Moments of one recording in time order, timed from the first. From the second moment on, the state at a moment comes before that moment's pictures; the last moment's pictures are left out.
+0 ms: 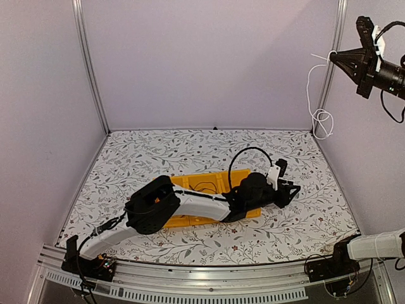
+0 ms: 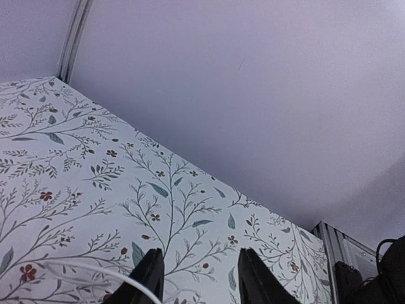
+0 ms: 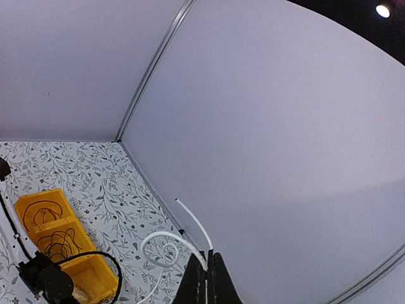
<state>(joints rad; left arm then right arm) -1.19 2.74 2.09 0.65 0.02 -0.44 0.25 1.12 1.94 -0.83 -0.51 -0.56</state>
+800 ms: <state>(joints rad) -1.20 2.25 1.55 0.91 0.01 -0.63 0.25 1.04 1.67 -0.80 -0.43 -0.61</state>
